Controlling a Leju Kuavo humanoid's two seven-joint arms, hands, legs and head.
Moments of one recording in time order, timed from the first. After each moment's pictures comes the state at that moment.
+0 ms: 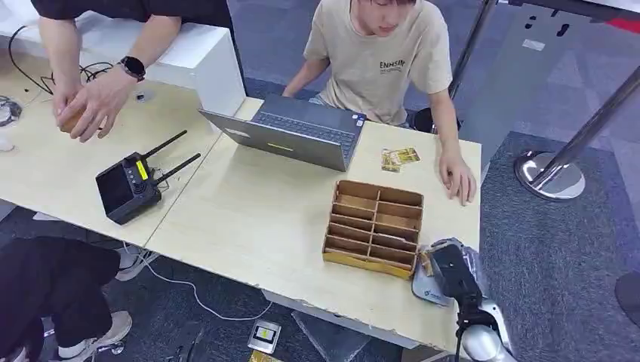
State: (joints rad) left arm -0.14 0.01 -0.87 -0.21 0.81 0.42 -0.13; right arm -0.19 -0.27 0.38 -1.01 0.16 -0.38 -0.24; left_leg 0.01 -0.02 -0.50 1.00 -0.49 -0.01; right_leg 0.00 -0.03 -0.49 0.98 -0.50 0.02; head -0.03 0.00
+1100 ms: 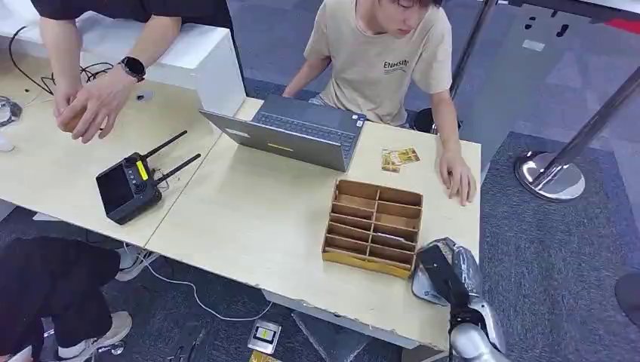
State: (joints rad) left arm -0.14 0.01 -0.88 -0.21 0.80 0.42 -0.11; right arm -0.23 -0.23 0.40 -0.92 0.32 -0.50 -0.16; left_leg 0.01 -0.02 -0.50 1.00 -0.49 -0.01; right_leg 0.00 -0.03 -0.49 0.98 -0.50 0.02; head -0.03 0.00
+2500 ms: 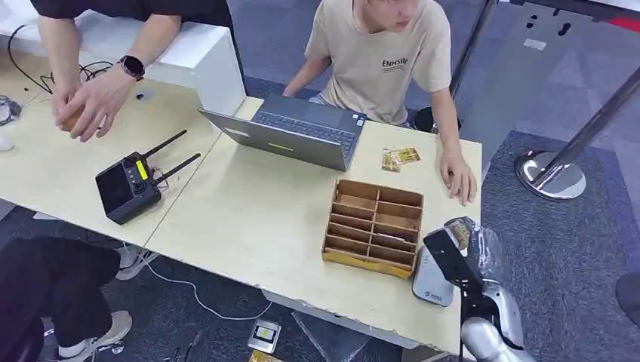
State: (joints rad) left arm -0.14 0.03 -0.88 -0.20 0.79 0.43 -0.12; right arm -0.20 -0.31 0.35 -1.23 0.54 -0.47 0.02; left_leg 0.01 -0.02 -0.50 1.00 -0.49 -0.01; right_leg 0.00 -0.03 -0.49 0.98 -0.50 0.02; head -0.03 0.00
